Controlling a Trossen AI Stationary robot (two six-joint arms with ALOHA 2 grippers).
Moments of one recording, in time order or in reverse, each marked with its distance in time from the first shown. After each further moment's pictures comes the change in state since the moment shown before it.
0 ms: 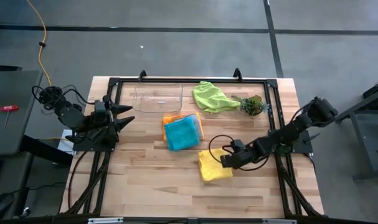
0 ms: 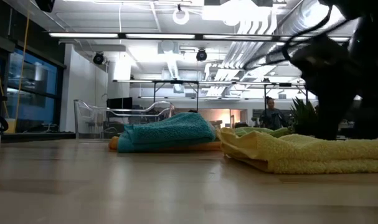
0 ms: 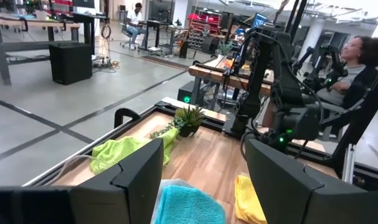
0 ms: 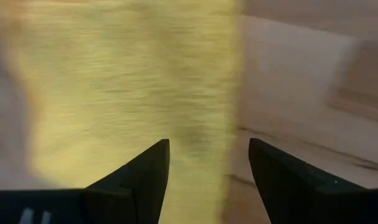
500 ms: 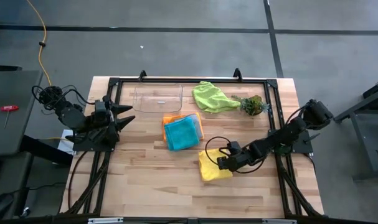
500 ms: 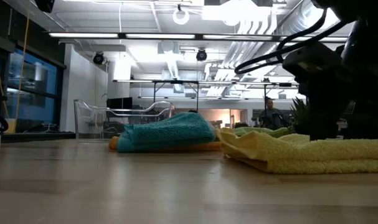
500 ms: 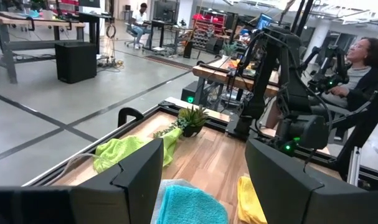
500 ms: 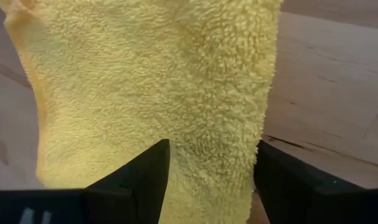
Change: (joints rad) left arm 0.000 0.009 0.000 0.000 -0.020 -0.014; right arm 0.002 0.117 0.033 0.084 0.035 -0.017
